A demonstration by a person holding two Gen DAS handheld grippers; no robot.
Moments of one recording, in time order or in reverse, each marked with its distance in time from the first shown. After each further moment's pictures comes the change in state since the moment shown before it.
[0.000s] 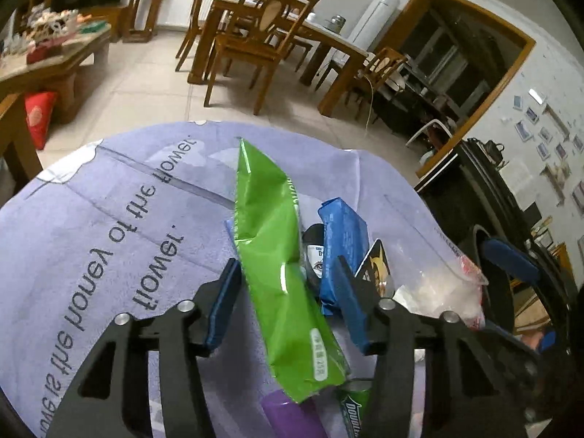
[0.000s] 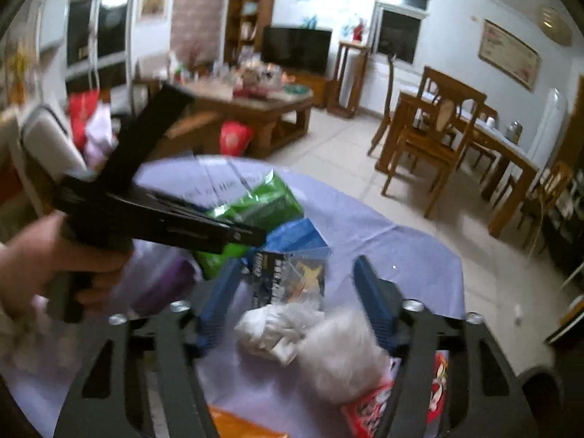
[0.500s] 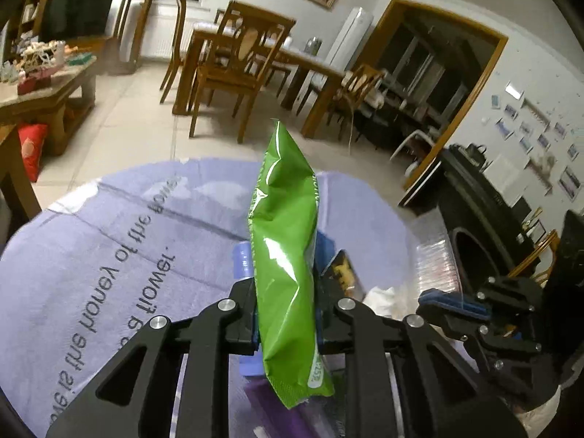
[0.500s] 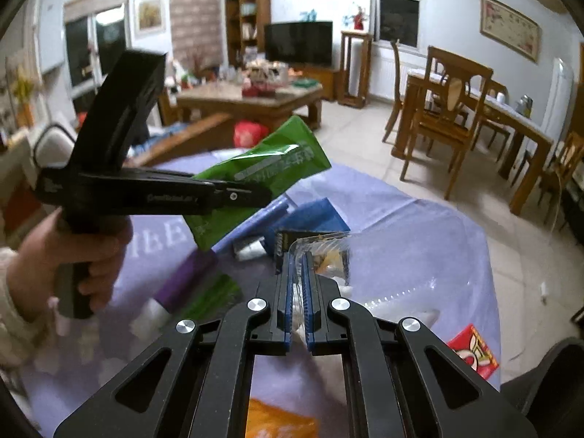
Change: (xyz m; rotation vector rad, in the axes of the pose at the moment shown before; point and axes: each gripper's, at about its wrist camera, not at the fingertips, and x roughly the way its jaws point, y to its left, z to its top) left arm -0.039 -0.013 -0.011 0.062 -0.131 -0.057; right arm -0.009 -0.004 -0.025 0.120 -0.037 0.112
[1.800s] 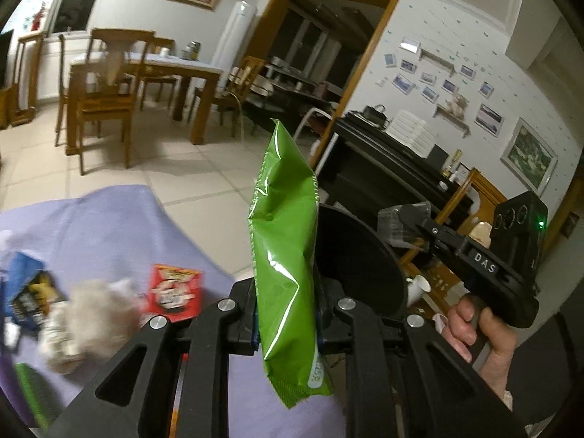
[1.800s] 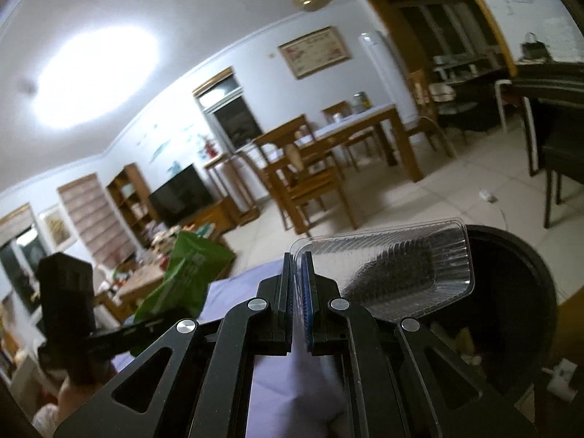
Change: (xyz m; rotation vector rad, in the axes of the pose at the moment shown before) left arm 0.042 -0.239 -0.032 0.254 0.038 -0.313; right arm -0.265 -0.218 -0.173 0.680 -0.493 -0.251
